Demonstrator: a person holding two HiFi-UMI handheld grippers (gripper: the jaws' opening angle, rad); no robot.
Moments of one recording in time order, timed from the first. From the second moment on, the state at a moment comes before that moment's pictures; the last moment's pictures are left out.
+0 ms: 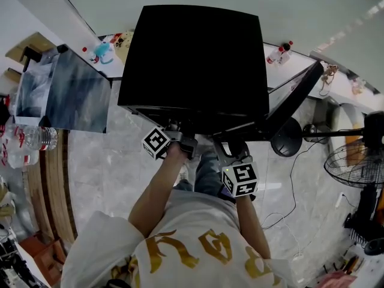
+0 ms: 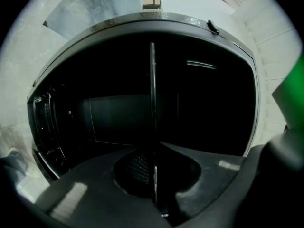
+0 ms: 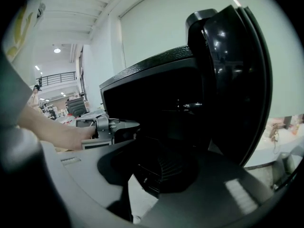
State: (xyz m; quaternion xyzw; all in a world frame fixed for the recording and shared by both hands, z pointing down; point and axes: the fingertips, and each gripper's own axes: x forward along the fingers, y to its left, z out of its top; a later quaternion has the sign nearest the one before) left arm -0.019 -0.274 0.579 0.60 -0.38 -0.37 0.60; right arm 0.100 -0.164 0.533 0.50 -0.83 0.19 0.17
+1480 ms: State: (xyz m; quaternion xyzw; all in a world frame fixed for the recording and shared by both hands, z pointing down) left arm -0.030 -0.175 0.584 0.58 -0.36 -0.35 0.64; right arm 0.079 -0.120 0.514 0.52 -0.83 0.17 0.15
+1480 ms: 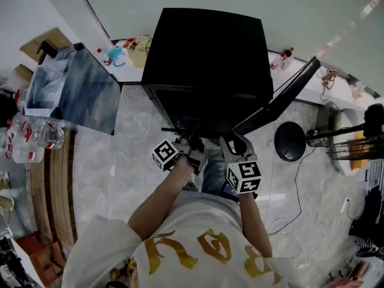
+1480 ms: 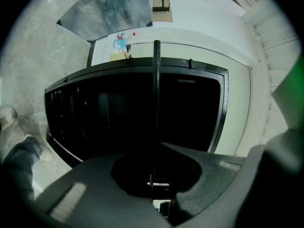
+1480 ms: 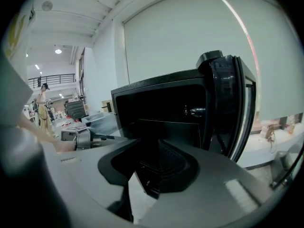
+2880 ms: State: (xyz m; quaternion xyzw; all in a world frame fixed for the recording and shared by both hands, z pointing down) left arm -0.028 -0.171 0.586 0.57 -0.35 -0.34 0.66; right arm 0.092 -0.129 0.514 0.56 -0.79 0.14 0.19
